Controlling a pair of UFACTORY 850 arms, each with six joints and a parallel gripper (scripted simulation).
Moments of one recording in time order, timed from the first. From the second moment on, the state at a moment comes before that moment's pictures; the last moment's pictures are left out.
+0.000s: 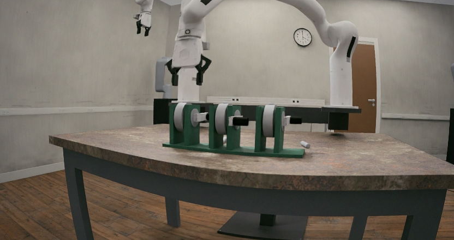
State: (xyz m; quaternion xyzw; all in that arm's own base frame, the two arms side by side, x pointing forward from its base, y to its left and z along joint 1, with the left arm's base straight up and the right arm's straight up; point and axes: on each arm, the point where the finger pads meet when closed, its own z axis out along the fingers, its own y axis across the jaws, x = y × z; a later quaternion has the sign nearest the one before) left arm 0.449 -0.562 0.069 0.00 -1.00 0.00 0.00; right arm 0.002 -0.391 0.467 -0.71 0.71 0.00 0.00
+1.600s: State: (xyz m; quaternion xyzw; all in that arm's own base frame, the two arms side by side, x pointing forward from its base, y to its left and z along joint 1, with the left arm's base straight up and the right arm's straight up) left arm 0.376 -0.412 0.070 -0.63 -0.78 -0.02 0.00; right arm 0.002 -0.391 0.467 -0.71 0.71 0.00 0.00
